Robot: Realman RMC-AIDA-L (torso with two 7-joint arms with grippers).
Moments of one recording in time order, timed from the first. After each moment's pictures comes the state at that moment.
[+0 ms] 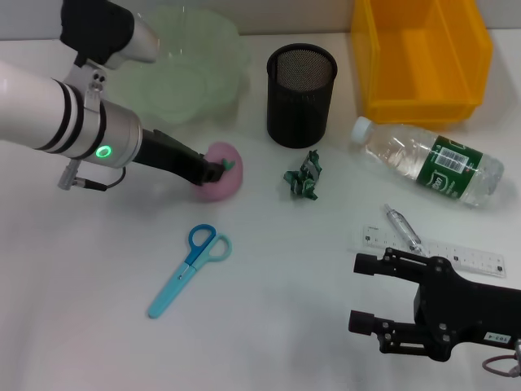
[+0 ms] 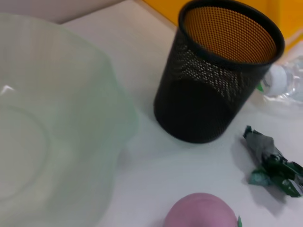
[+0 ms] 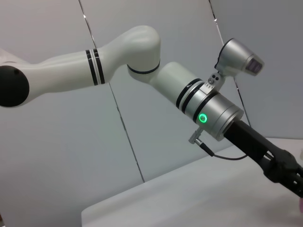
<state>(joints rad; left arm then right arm) -0.65 -2.08 1.35 0.93 2.33 1.11 -2.34 0.34 2.08 -0.67 -0.35 -1.96 -1.81 0.97</state>
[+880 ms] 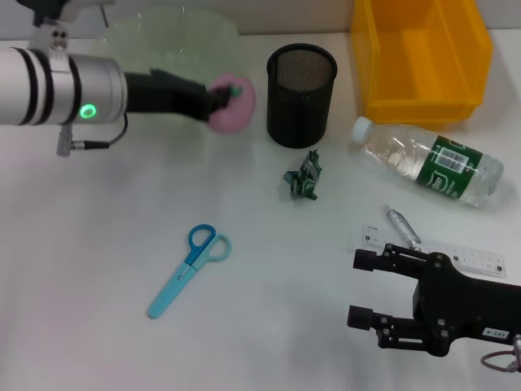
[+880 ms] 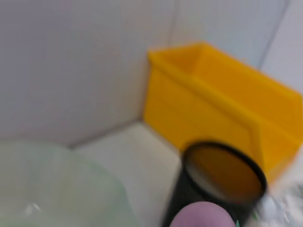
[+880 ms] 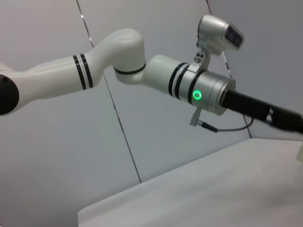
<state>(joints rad) -0.55 -2.07 1.31 1.05 2.04 1.00 -2.20 0.34 2.08 -0.66 -0.35 -1.96 -1.81 0.97</state>
